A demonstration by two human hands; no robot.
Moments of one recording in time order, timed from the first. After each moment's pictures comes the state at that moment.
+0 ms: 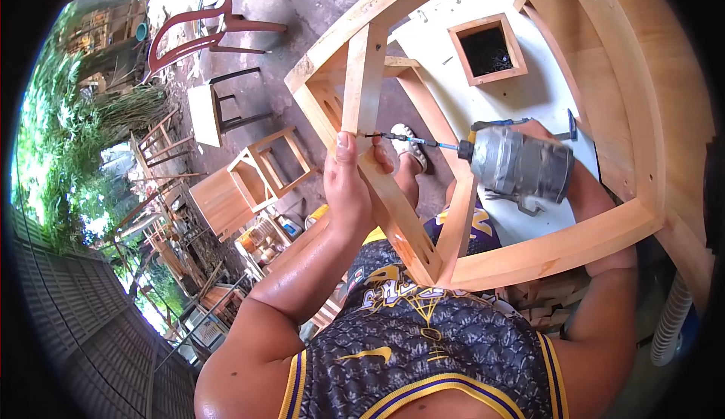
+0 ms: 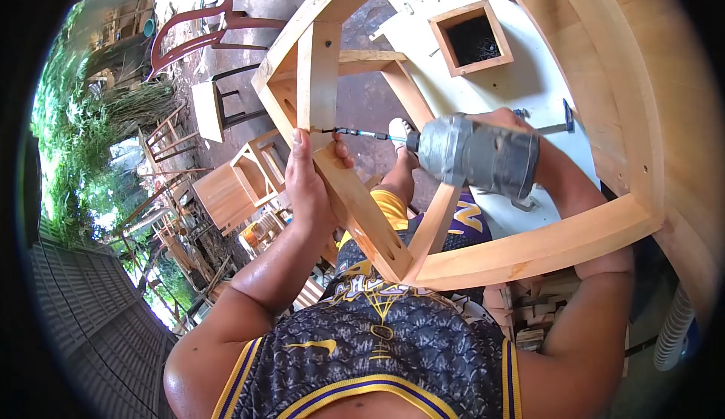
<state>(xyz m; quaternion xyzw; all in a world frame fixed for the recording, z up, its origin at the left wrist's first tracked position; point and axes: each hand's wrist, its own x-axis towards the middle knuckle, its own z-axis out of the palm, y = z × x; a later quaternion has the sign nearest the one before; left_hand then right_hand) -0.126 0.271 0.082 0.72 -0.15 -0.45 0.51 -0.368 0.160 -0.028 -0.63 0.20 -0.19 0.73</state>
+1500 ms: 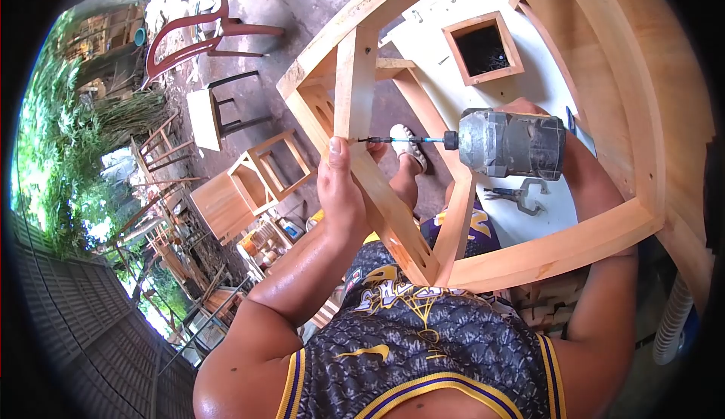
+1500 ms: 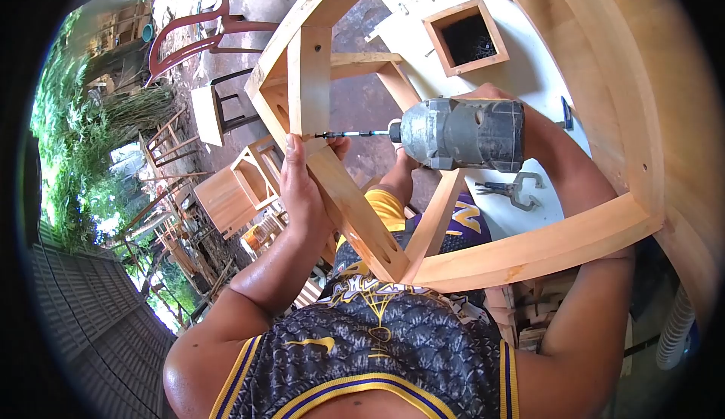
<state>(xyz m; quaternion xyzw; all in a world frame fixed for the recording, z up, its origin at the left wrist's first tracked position) -0.117 0.279 0.069 0.71 -0.15 -0.45 0.52 -0.352 0.129 -0.022 -0.66 0.15 -0.10 0.73</state>
